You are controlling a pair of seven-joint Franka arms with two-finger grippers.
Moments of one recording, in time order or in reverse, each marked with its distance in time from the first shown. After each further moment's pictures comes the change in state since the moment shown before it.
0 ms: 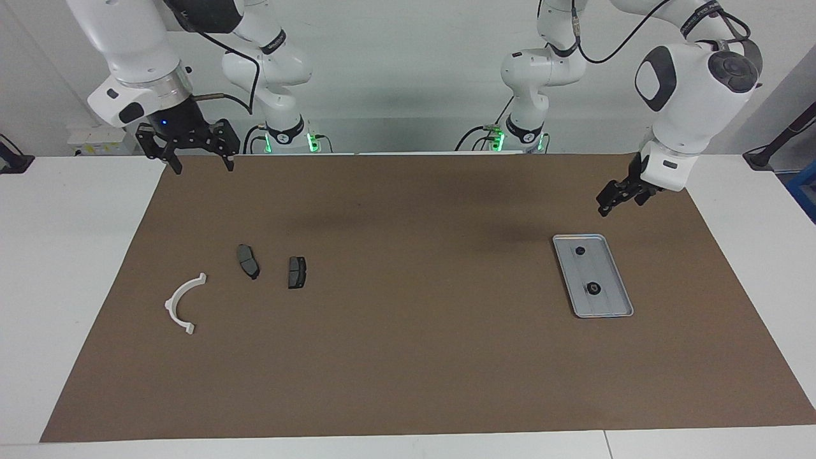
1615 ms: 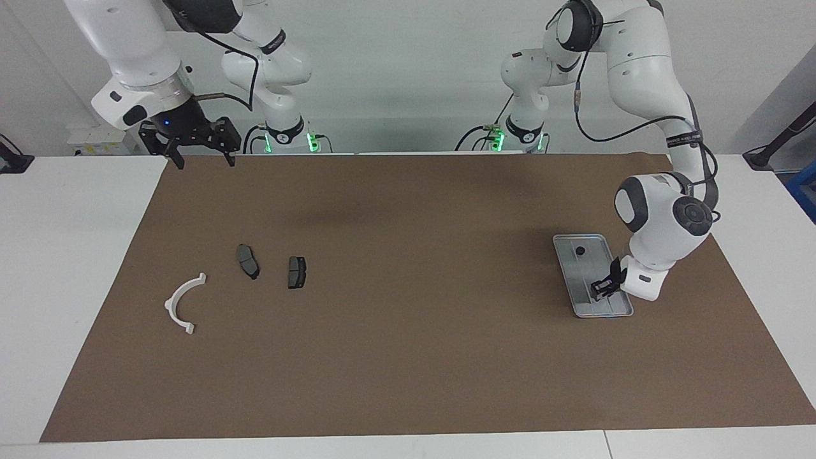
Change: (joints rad) left arm 0.028 0.468 0.013 0.070 0.001 0.424 -0.004; right arm -0.001 0.000 -0.002 0.000 0.000 -0.063 -0.001
